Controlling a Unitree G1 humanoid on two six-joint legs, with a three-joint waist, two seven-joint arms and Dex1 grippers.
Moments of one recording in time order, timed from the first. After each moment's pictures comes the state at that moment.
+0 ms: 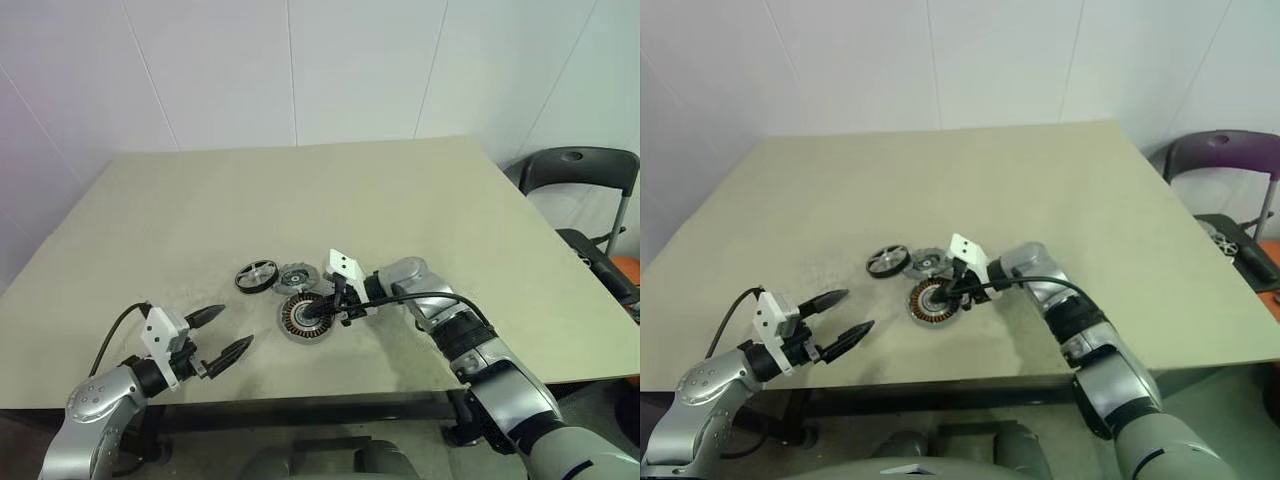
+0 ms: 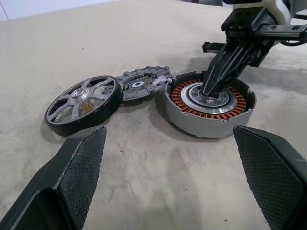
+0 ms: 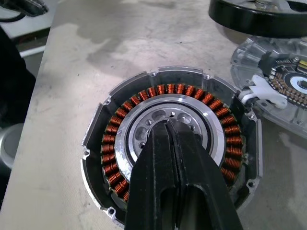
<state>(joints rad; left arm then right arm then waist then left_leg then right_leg) 0.26 0.52 0.17 -0.21 -0.44 0.09 -0.88 -0.72 -0.28 0.39 0.49 0.11 0.47 1.22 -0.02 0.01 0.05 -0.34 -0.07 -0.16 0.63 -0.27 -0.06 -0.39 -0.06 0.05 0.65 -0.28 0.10</state>
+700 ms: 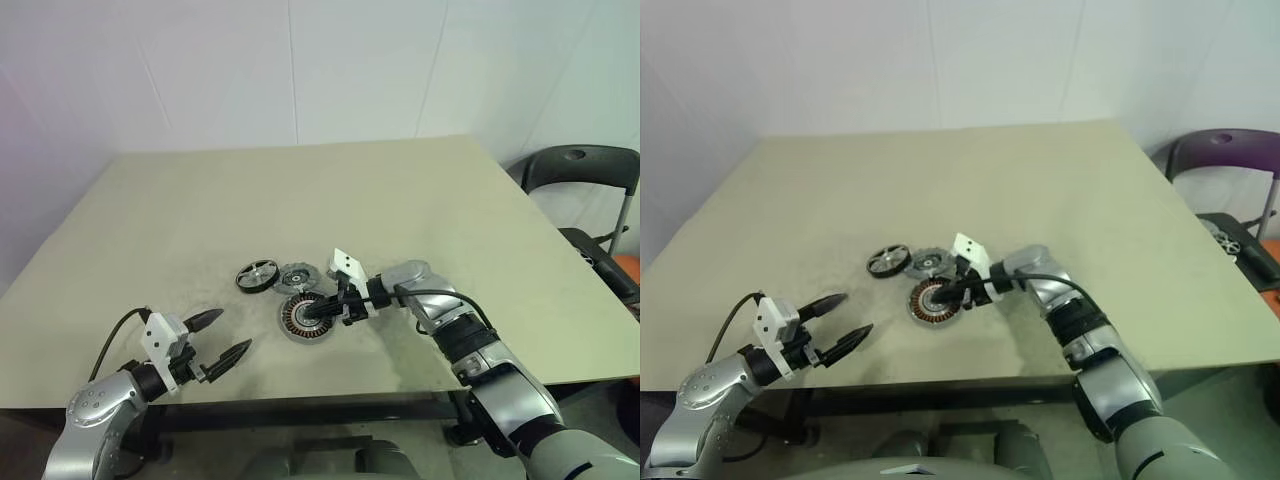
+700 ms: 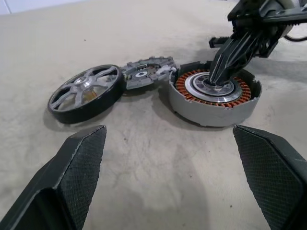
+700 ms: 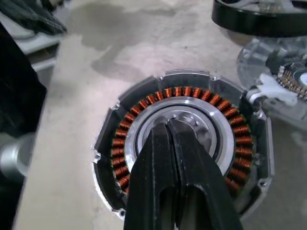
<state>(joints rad) 0.26 0.51 0.17 -0.18 -0.42 0.05 -0.89 -0.72 -0.29 0.41 0.49 0.11 0.46 1.22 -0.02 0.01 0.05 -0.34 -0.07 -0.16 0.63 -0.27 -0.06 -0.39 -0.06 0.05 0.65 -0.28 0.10</state>
